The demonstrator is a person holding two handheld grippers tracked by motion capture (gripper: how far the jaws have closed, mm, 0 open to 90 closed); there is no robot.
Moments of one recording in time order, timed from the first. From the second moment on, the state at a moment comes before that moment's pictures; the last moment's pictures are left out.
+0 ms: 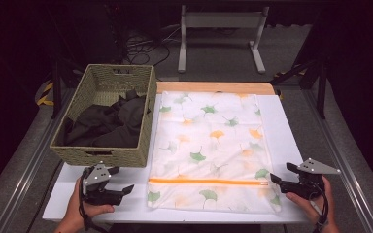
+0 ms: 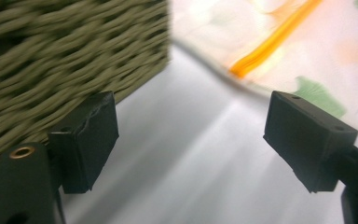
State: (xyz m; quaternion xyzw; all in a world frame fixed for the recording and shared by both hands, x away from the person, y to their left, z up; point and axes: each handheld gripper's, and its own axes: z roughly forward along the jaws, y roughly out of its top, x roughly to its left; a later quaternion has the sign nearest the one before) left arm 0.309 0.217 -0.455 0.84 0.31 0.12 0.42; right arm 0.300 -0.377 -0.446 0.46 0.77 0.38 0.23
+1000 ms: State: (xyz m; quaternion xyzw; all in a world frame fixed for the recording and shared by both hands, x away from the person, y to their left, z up) left arm 0.323 0.166 -0.460 0.89 0.26 0.07 0.36; right arm 0.313 -0.344 -0.448 0.45 0.81 0.33 0.19
